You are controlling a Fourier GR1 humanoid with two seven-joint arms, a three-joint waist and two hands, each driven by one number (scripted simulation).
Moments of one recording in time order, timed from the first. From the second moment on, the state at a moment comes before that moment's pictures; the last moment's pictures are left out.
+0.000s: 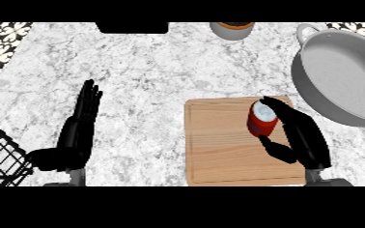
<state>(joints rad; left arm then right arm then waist) 0.02 0.12 -0.11 -1.61 0.08 0.20 -0.12 -0.01 -0.27 0.17 -1.54 0.89 -0.16 -0.06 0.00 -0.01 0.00</state>
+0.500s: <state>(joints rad) -0.02 0.09 -0.08 -1.56 0.06 0.18 -0.13 -0.01 -0.24 0.12 -1.56 0.94 -0.22 -0.13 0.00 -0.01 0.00</state>
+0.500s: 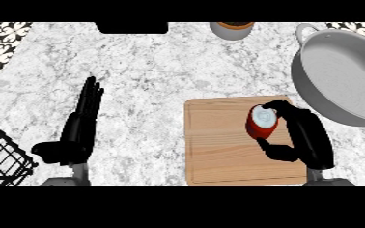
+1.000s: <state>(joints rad) -0.05 0.09 -0.10 -1.59 0.05 0.16 -0.12 -0.26 -0.20 -0.18 -1.34 1.03 -0.22 0.39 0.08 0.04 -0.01</state>
